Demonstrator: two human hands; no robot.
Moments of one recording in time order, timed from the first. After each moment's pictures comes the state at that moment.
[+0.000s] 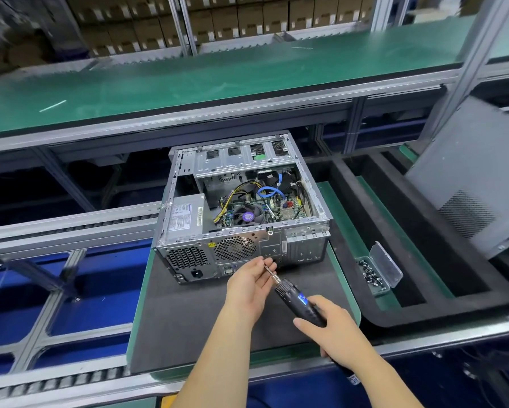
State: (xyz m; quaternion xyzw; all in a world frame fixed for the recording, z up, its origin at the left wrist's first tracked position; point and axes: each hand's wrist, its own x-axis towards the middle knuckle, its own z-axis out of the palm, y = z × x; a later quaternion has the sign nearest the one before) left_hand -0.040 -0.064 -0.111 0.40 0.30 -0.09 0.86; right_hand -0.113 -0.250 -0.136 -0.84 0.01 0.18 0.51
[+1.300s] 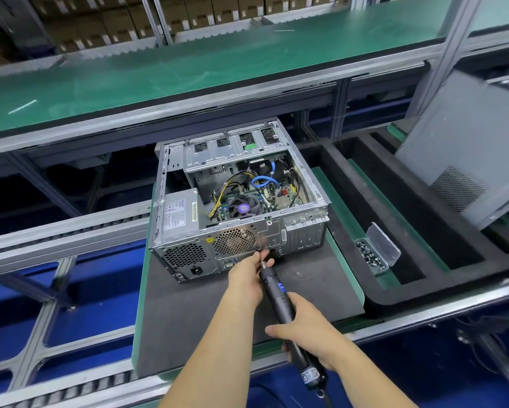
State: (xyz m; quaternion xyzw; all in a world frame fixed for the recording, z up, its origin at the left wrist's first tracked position) left_hand -0.017 -0.059 -0.126 0.43 0.35 -0.16 0.82; right_hand -0.121 -0.184 -0.131 -0.70 0.09 0.29 0.64
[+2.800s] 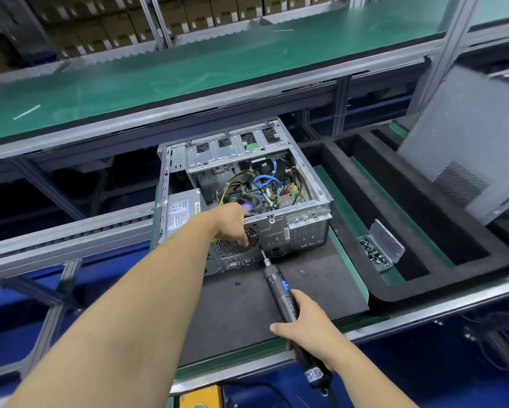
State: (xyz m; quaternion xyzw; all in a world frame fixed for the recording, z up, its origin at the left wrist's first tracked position) left_hand 0.076 0.001 -0.036 0.96 -0.15 -0.24 0.08; right_hand -0.126 -0.179 -0.140 -0.75 0.10 0.24 0.61
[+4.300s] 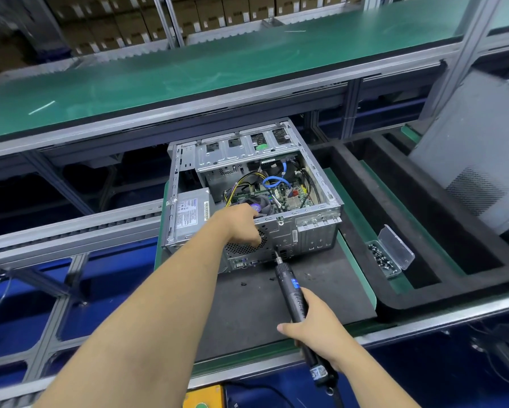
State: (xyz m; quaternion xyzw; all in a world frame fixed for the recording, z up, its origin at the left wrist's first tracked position) left_hand 0.066 -0.005 -0.037 0.98 -0.10 -0.18 0.04; right_hand -0.120 -0.181 -0.139 -0.78 0.09 0.22 0.58
